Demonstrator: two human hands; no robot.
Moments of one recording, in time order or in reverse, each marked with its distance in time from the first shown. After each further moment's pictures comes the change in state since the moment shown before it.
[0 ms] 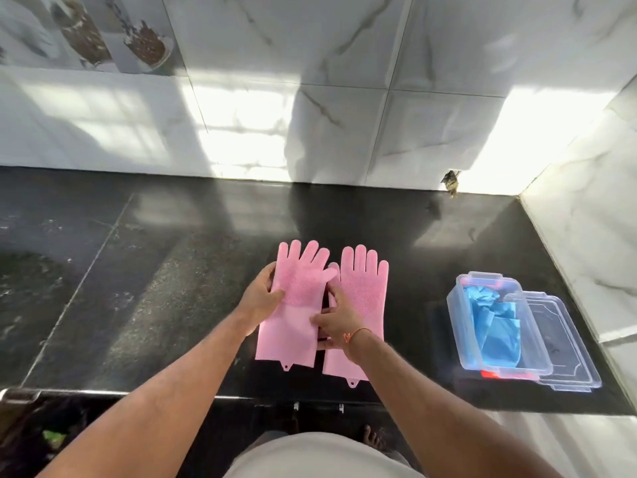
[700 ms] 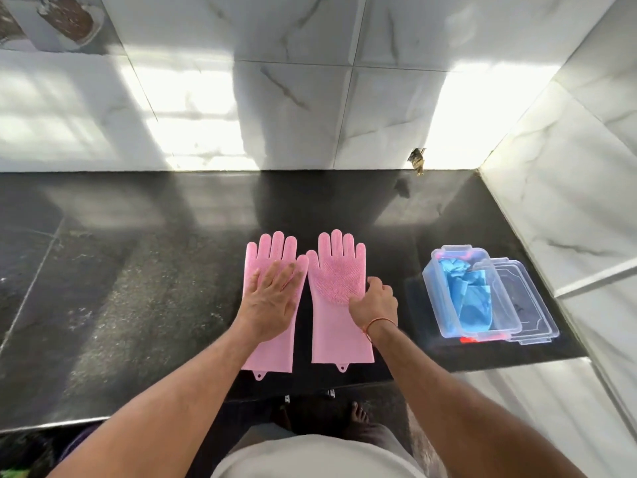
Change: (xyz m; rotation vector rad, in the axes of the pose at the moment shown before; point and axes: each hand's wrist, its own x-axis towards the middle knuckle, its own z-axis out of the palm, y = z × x) left_hand 0.016 -0.039 0.042 1.069 -0.082 0.617; right_hand 0.016 0.032 -0.072 -0.647 0.675 -0.012
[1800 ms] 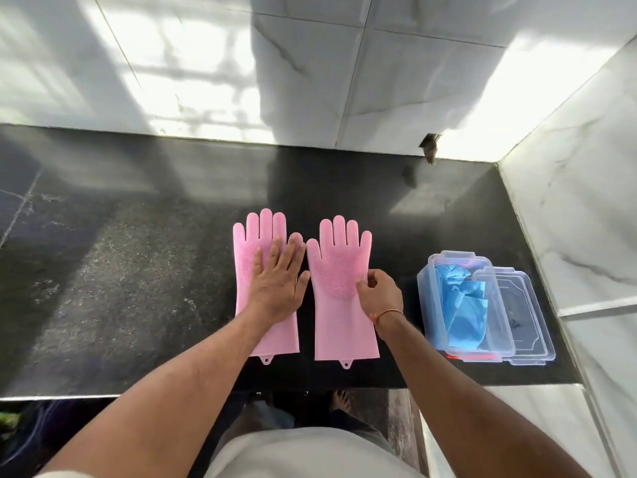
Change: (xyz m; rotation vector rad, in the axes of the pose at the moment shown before) left_hand 0.057 0.048 0.035 -0.064 0.008 -0.216; right_hand 0.063 0.032 -0.020 0.215 -0.087 0.000
